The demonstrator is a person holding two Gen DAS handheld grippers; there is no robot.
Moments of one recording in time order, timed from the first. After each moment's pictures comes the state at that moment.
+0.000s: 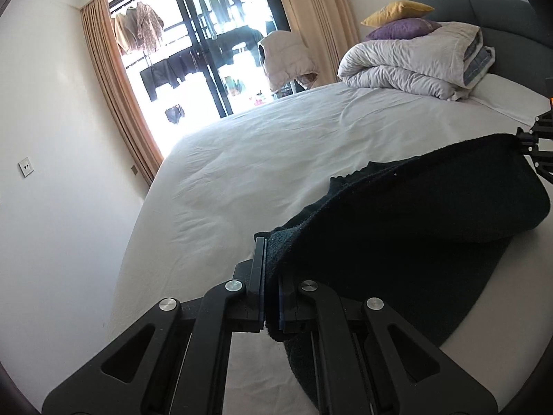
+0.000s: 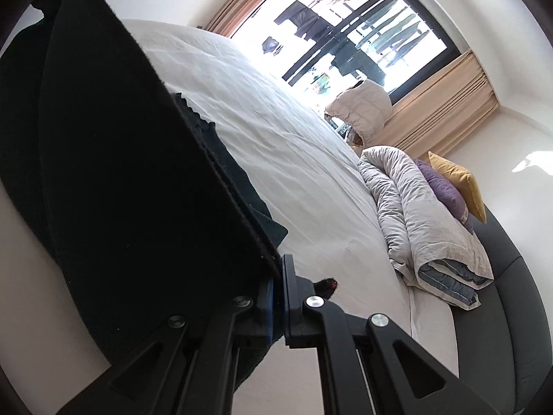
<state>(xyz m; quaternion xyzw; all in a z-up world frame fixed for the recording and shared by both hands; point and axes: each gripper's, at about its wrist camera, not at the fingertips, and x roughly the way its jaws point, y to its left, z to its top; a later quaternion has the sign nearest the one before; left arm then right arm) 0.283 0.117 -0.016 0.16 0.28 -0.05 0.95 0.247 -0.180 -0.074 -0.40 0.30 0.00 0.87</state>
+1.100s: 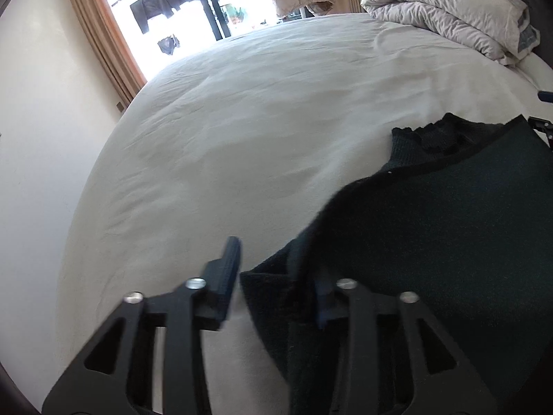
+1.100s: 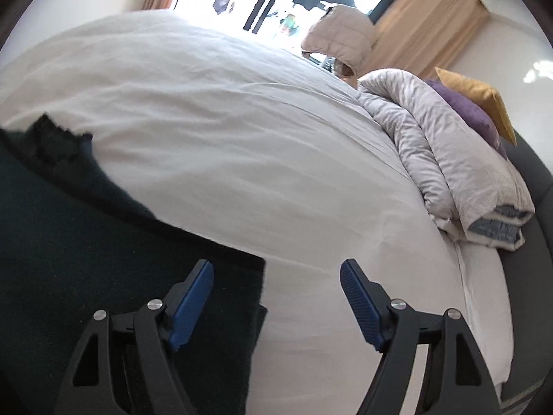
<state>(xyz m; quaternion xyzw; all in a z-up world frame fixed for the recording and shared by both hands) 0.490 0.131 -0.121 0.14 0.42 -0.01 0.90 0.443 -0.238 -0.099 -0.23 0.40 -0.06 0.89</state>
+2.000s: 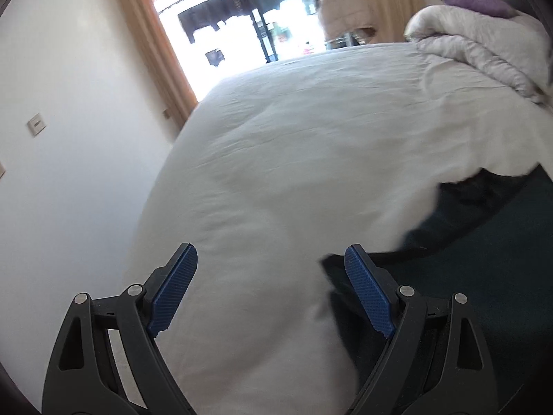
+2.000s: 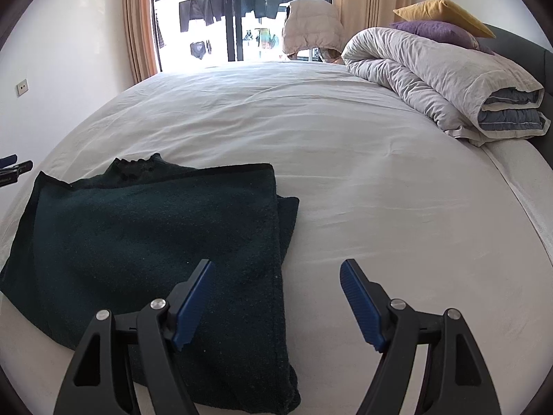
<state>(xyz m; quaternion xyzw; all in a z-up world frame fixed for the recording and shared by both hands) 0.450 0.161 -0.051 0.15 0.36 0.04 0.92 0.309 -0.276 -0.090 -0.03 0.38 0.00 0.92</state>
